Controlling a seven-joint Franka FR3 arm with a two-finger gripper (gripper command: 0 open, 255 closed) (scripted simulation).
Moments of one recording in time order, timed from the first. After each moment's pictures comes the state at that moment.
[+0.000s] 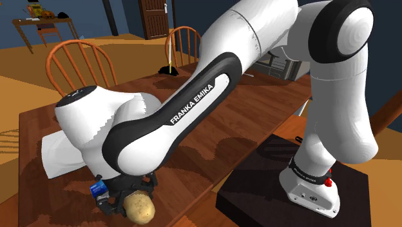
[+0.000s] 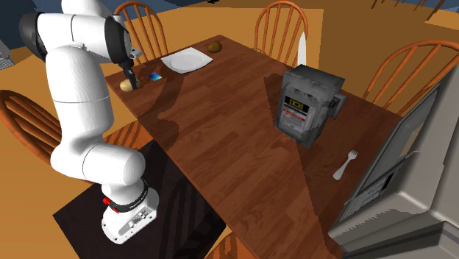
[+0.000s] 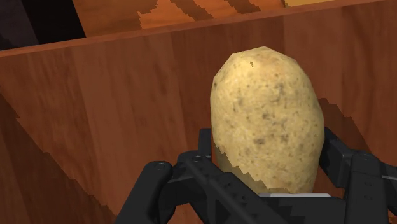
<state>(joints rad) 0.47 0.42 0.49 -1.77 -0.09 2.06 1.24</state>
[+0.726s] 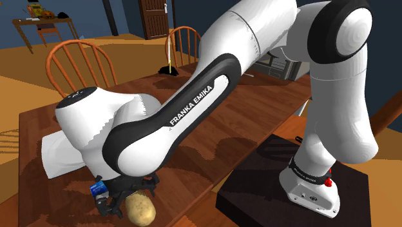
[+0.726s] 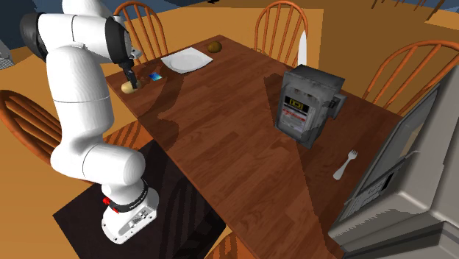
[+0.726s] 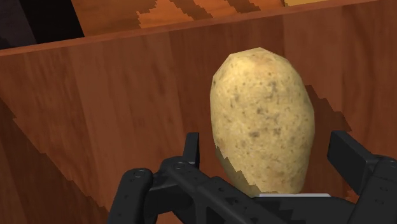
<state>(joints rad) 0.47 0.43 0.49 -1.77 -0.09 2.07 1.24</state>
